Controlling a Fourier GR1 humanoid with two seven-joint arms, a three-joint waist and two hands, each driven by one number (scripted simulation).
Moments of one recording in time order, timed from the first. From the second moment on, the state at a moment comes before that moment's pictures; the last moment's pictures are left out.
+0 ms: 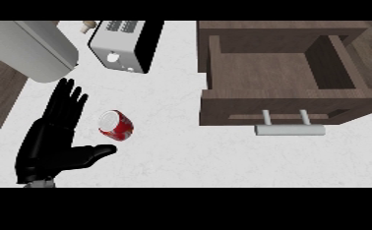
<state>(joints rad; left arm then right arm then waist) 0.05 0.00 0.08 -1.88 0.16 0.06 0.31 0.41 -0.11 -0.58 -2.14 -0.42 0.40 0.10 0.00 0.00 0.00</state>
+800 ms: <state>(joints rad) 0.04 0.01 0.13 -1.47 0.14 0.07 -0.04 0.41 -0.06 -0.64 -2.14 -0.41 0.47 0.10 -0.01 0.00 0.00</state>
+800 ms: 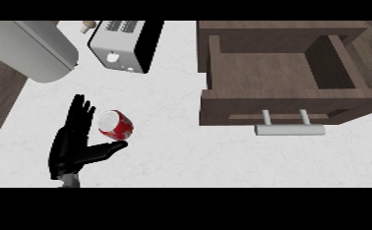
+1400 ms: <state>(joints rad) -0.02 0.06 0.21 -1.14 0.17 0.00 -0.25 0.43 -0.04 -0.70 -2.15 -0.45 0.53 0.12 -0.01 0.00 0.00</state>
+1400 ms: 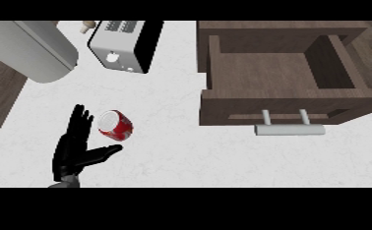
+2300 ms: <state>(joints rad) -0.20 0.06 0.26 -0.76 0.24 -0.08 -0.43 0.40 -0.04 -0.76 -2.22 -0.54 0.54 0.24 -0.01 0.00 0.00</state>
